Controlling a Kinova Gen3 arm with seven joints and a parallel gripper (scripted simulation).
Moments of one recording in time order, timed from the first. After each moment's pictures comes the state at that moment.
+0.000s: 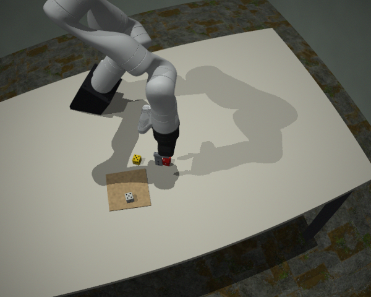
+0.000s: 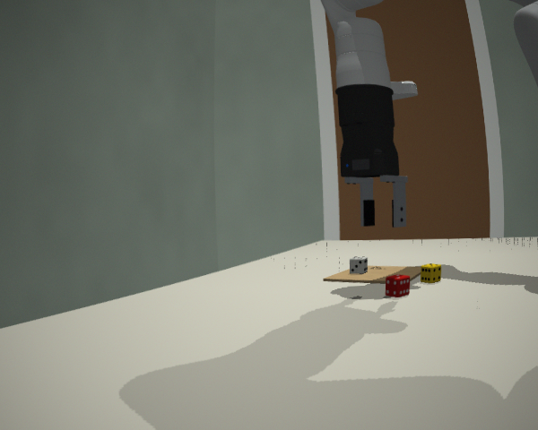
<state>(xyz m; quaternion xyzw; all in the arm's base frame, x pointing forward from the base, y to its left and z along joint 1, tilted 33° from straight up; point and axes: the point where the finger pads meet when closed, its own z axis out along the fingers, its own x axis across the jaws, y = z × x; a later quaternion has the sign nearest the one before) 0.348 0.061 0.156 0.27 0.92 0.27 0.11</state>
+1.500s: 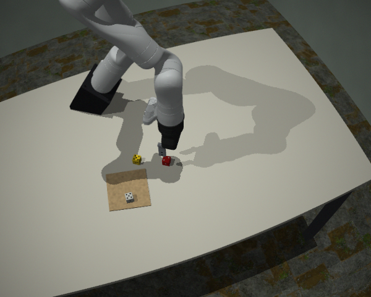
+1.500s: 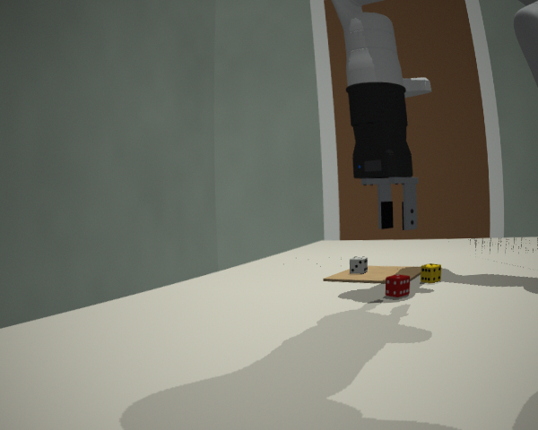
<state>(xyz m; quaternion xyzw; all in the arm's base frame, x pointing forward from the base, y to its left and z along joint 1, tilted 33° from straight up) 0.326 0.082 0.156 0.30 0.91 0.27 0.10</state>
